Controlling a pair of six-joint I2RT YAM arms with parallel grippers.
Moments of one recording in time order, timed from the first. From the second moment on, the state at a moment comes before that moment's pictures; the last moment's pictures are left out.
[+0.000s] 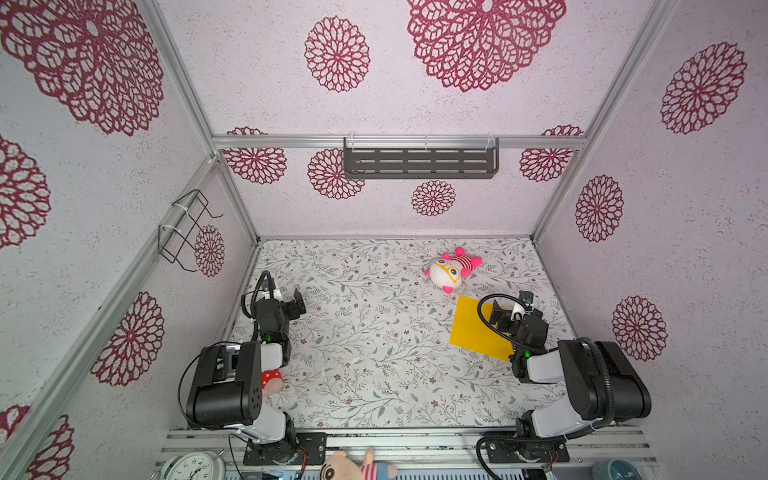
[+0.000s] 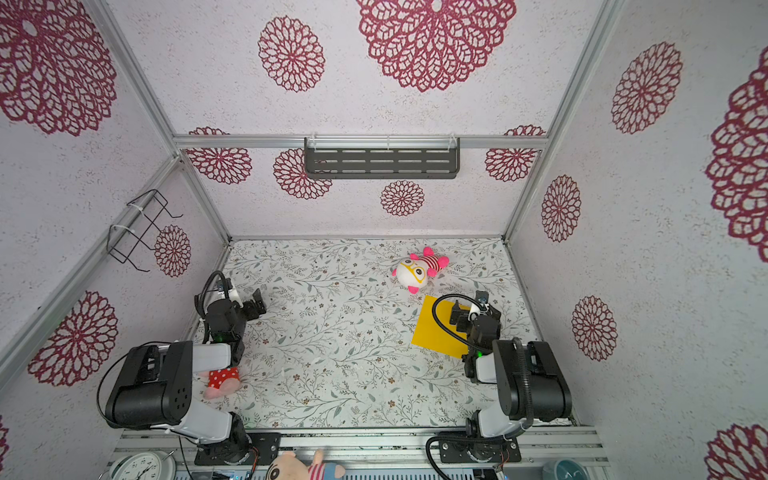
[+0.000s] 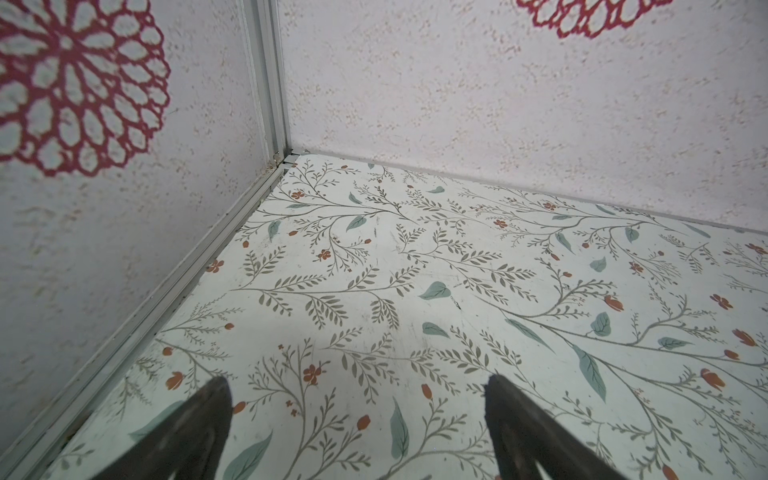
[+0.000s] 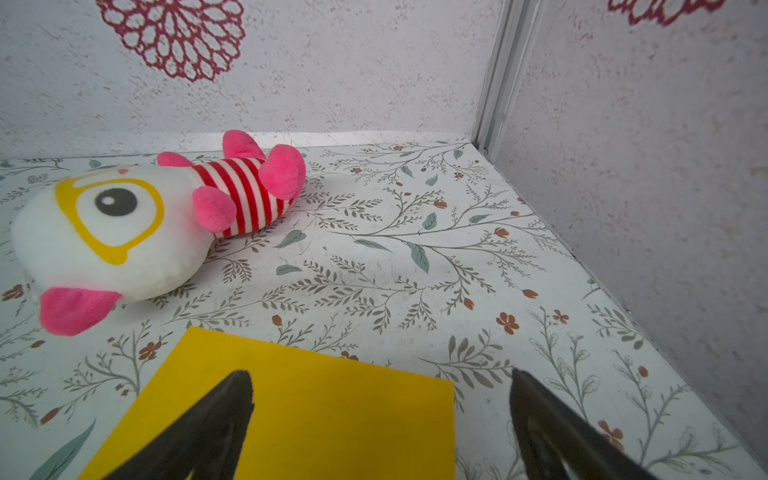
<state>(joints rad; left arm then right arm) 0.13 1.55 0.43 0.83 -0.12 -0.08 -0.01 1.54 0.25 1.04 0.12 0.02</state>
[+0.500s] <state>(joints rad) 0.02 1.12 0.72 0.27 -0.17 -0.23 -0.01 1.20 0.55 0.37 0.15 0.25</state>
